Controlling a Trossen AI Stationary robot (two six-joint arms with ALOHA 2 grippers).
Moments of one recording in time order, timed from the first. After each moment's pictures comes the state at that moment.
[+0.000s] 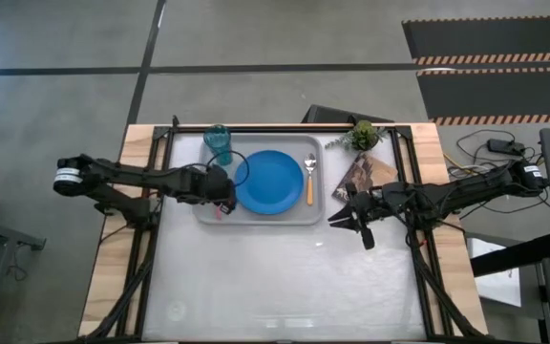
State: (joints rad) left arm 0.06 1.32 0.84 -0.81 -0.45 -0.83; right arm 0.11 0.90 0.37 0.29 -0.13 0.18
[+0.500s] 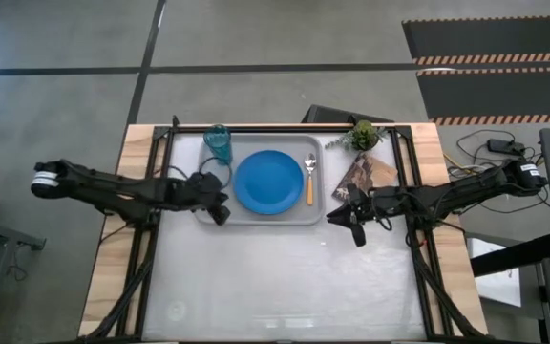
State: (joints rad) left arm -0.02 1.05 0.57 -0.38 -0.38 -0.62; right arm 0.11 0.96 0.34 0.27 0.00 0.38
